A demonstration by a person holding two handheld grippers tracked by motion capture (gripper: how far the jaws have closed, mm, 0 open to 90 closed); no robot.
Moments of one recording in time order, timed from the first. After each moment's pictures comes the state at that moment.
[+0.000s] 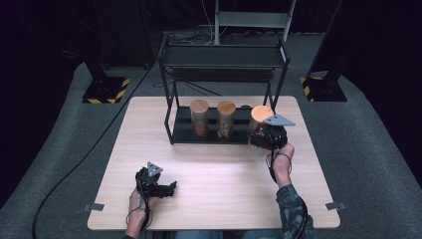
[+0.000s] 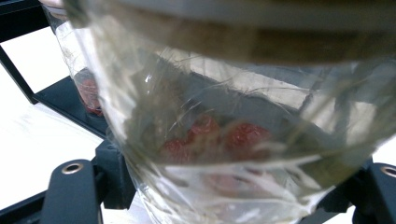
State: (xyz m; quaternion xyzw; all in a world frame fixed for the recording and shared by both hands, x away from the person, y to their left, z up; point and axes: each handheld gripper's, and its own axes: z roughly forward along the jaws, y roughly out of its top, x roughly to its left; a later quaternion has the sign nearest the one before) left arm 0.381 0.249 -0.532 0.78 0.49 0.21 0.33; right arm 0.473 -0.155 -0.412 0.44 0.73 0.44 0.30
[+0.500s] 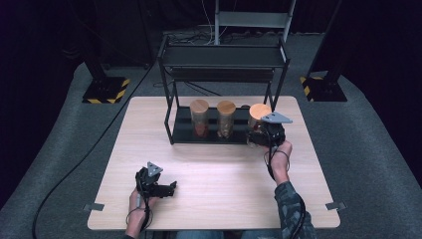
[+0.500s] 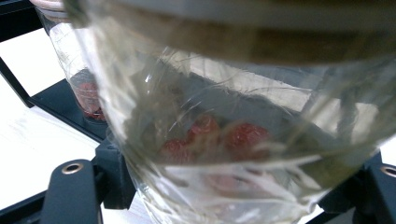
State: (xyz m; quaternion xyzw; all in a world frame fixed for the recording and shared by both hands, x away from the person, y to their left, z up) left arm 0.381 0.249 -0.532 0.78 0.49 0.21 0.33; right arm 0.481 -0.149 -0.412 0.44 0.73 0.43 0.30
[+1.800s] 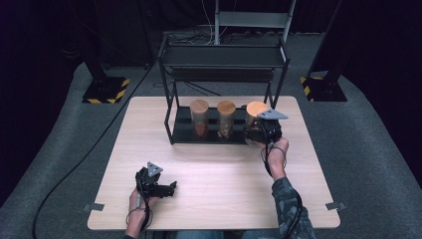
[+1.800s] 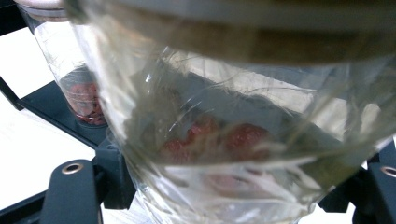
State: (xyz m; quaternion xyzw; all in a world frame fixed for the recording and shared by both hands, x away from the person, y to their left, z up) left arm 0.381 0.249 -0.532 0.78 0.49 0.21 0.33; right arm 0.495 -0.143 -0.413 0.44 0.73 0.43 0.30
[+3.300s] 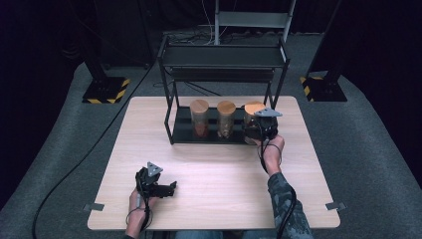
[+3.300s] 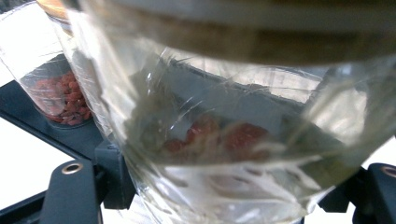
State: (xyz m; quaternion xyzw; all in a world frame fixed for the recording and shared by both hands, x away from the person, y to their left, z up) left arm 0.381 0.249 -0.532 0.78 0.49 0.21 0.33; right arm 0.520 -0.137 -0.432 0.47 0.73 0.41 0.30
